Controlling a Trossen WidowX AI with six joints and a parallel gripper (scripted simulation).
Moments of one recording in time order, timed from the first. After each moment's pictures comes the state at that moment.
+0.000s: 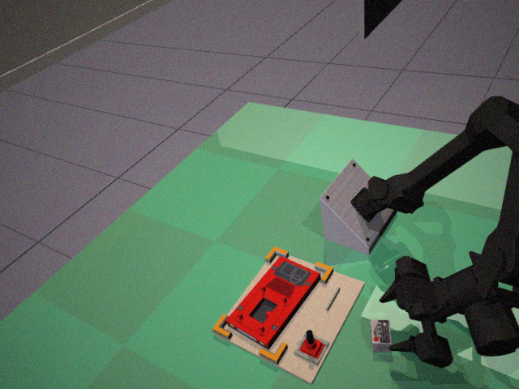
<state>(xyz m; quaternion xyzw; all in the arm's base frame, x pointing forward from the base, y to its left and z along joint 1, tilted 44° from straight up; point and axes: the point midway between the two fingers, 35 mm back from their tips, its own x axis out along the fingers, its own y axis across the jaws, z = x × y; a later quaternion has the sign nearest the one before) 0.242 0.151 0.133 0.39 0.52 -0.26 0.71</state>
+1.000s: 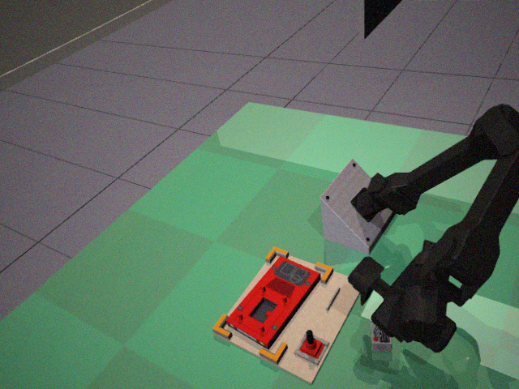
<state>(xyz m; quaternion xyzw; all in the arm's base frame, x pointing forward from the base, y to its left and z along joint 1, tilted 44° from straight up) 0.243 0.136 0.120 0.15 0.69 0.13 0.69</state>
